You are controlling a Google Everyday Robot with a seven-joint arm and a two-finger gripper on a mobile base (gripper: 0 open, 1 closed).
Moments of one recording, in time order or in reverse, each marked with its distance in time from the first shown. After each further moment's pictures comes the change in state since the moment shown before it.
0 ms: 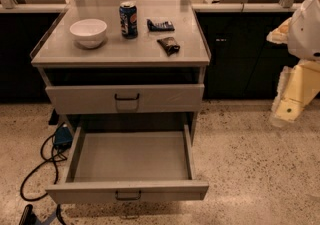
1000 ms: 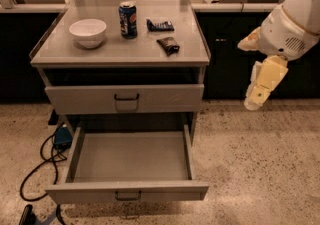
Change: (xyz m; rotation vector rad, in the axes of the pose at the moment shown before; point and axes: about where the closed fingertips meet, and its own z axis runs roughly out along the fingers) arm -0.014 -0.048 0.068 -0.152 -0.166 -0.021
